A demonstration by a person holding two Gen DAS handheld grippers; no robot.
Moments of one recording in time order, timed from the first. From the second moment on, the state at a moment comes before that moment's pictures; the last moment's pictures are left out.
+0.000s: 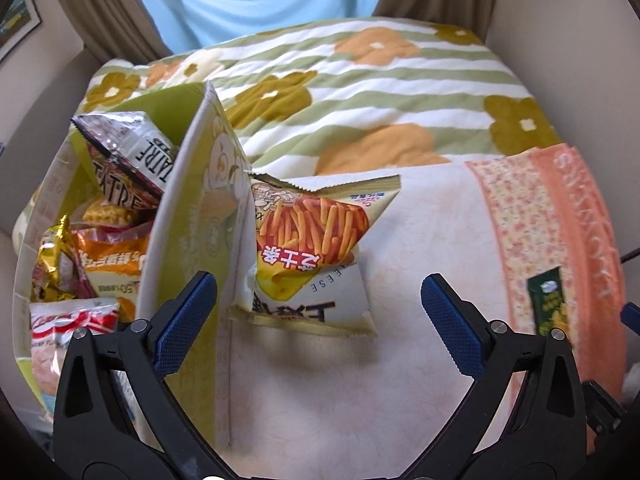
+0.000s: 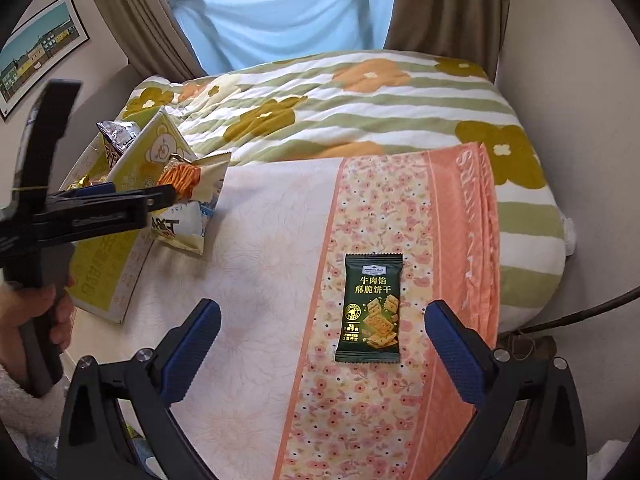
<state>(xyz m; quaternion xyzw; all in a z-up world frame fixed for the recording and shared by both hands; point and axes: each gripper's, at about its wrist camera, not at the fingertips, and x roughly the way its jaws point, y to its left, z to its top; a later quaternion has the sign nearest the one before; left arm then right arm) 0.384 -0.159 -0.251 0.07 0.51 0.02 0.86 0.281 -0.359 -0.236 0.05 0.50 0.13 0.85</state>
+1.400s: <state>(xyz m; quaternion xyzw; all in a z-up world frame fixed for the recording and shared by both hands) 0.441 -0.164 -0.324 0.10 0.58 0.00 0.81 0.317 -0.353 -0.304 -0.01 0.56 0.08 0.82</state>
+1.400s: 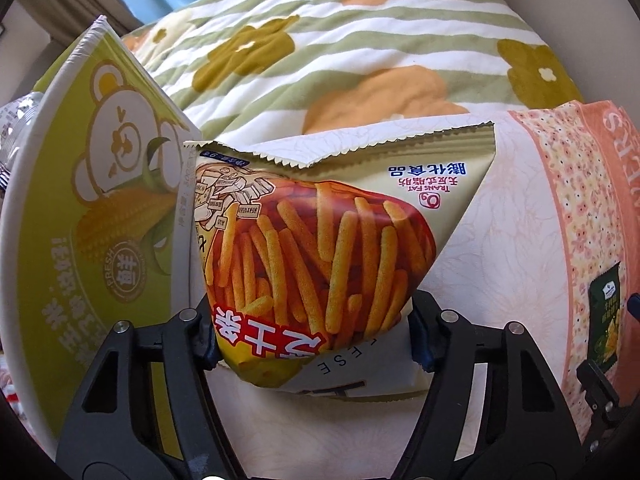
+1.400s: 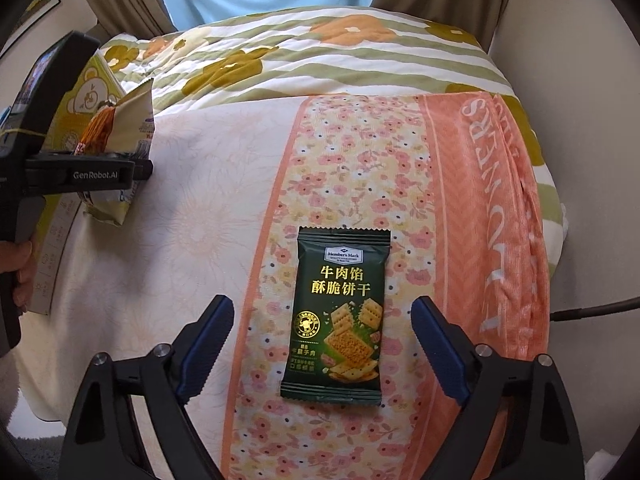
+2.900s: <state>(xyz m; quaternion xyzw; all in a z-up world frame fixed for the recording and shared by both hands) 0.373 -0.009 -0.090 -0.03 0.43 -0.05 0.90 0.326 -0.236 -0.130 -0.05 0.41 0.23 0.88</state>
